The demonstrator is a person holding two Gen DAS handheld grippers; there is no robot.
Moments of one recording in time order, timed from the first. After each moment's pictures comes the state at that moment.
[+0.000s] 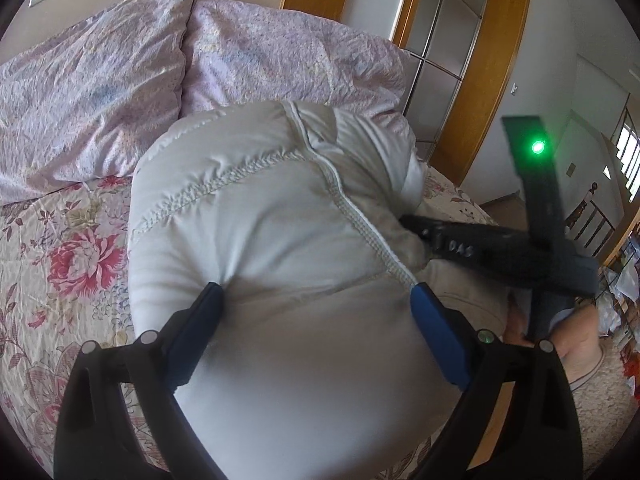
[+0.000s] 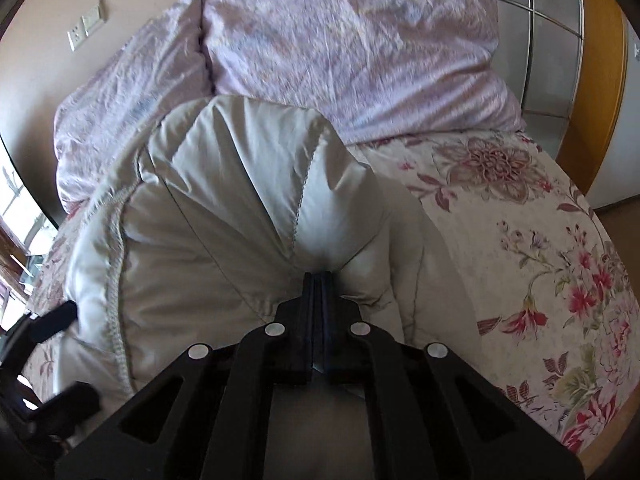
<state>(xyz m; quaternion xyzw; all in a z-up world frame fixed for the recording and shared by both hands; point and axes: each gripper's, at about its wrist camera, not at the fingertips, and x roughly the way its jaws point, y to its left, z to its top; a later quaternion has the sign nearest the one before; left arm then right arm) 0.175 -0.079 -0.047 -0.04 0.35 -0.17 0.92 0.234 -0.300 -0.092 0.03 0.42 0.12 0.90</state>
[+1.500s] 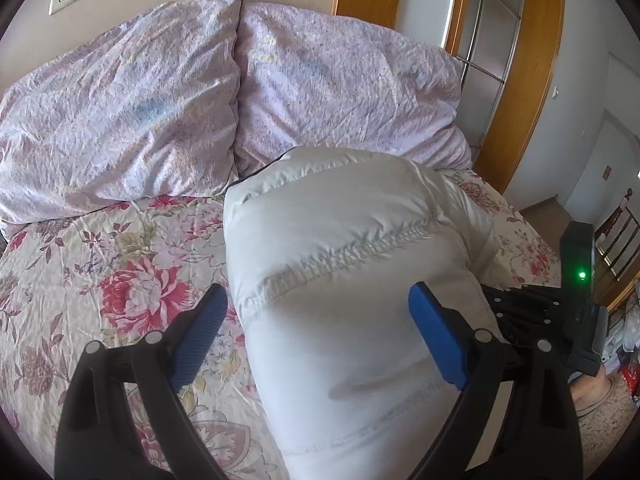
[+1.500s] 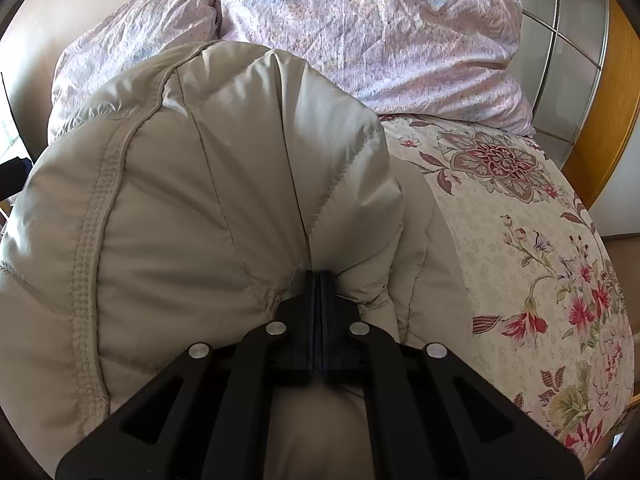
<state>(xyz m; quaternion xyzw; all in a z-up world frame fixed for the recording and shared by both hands) 0.224 -0.022 -0.027 -0.02 0.36 -0.10 0.93 0.235 -0.297 -0.125 -0.05 0.43 0.12 0.89</state>
